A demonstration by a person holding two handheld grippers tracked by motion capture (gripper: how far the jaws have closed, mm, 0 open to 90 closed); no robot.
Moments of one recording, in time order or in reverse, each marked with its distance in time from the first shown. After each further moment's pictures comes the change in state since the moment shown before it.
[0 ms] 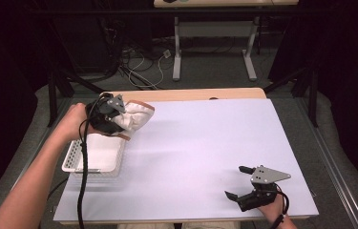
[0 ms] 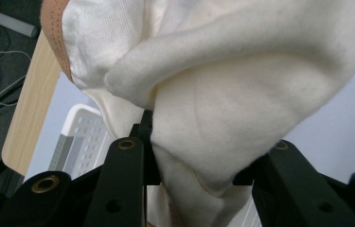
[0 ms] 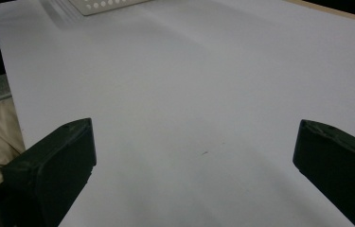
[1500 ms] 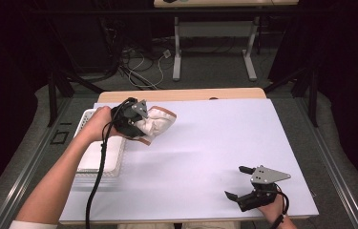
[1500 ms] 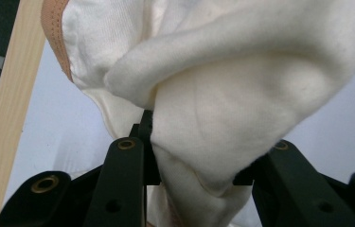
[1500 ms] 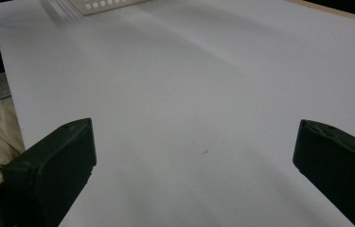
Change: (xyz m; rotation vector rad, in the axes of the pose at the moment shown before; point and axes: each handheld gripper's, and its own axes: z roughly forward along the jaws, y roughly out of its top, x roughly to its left) left arm -0.015 0.040 0.036 -0.035 -0.083 0.078; right arm 0.000 0.000 0.000 -0.001 0.001 0.001
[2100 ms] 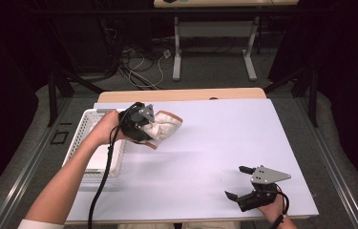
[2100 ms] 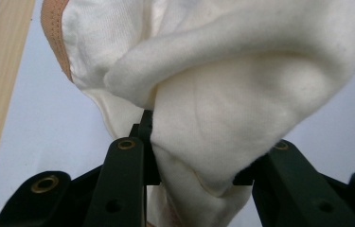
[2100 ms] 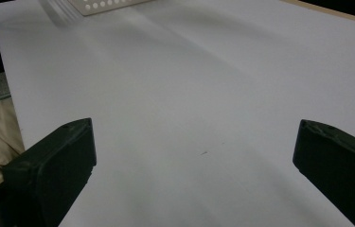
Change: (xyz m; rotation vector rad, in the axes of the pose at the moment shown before) left arm -0.006 0.007 0.022 -0.017 -0.039 0.011; right arm 0.000 0.000 0.000 -0.004 -0.004 -0.003
